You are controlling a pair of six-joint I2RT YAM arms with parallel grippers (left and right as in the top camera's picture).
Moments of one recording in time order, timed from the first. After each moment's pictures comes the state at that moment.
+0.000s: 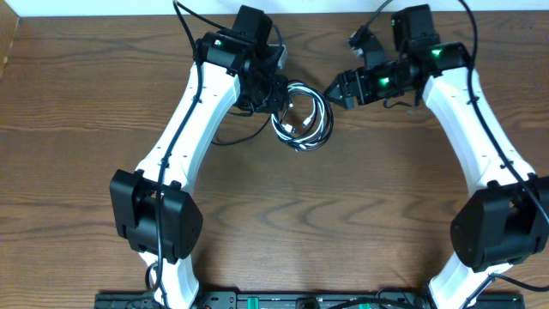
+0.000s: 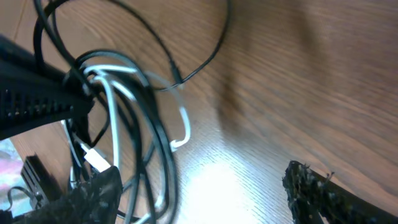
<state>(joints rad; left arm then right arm) -0.36 1.96 1.88 -1.20 0.28 -0.16 0.21 1.87 1.69 -0.93 -0.60 -0.06</state>
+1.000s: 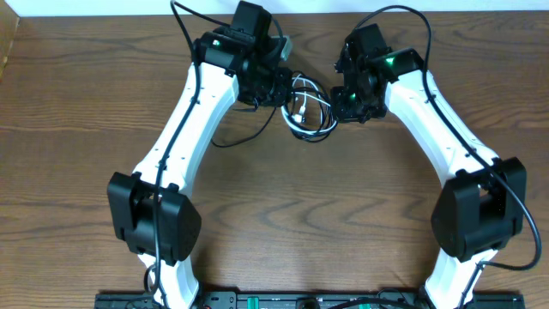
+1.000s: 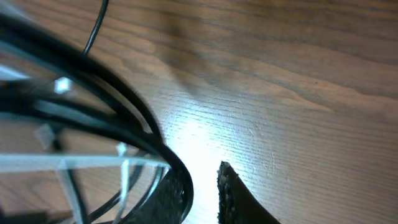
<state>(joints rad) -0.35 1.93 1.88 -1.11 0.42 -0.20 0.34 1.97 1.69 -1.03 -0.21 0.25</state>
